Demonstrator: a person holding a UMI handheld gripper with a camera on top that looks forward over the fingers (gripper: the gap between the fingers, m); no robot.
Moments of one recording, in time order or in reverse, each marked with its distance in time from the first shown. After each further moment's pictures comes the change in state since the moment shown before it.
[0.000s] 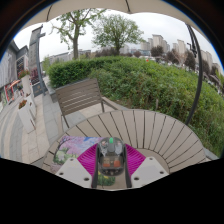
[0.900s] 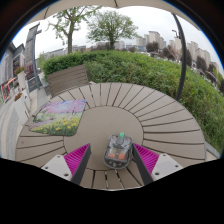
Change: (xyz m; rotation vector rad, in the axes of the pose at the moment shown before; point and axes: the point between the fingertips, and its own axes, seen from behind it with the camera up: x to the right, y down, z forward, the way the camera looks) arm 0.121 0.168 -0.040 -0.052 0.059 0.009
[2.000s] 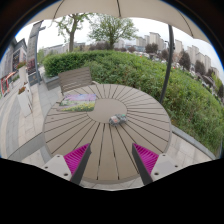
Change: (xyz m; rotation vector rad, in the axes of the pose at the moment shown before) arm -0.013 0.067 -0.288 -0.022 0.054 -0.045
